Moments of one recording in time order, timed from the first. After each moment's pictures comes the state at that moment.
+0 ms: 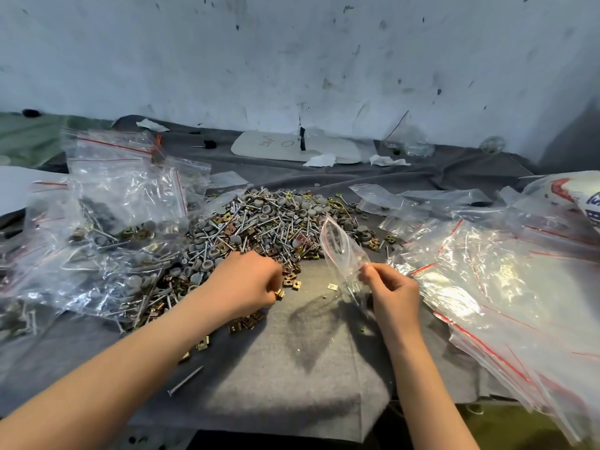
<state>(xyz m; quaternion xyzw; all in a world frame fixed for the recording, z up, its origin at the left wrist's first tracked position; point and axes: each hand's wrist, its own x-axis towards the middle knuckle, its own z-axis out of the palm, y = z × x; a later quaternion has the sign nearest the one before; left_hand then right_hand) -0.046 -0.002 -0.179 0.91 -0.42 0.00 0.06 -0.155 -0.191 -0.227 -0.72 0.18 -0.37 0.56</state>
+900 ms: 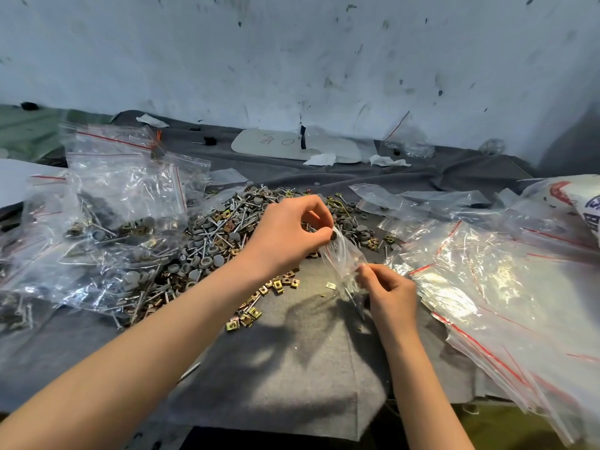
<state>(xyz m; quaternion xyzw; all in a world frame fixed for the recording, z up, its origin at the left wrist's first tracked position) -0.065 -0.045 -0.131 0.80 -0.39 0.02 0.46 -0.157 -0.190 -0.227 -0.73 0.19 -0.35 0.55</state>
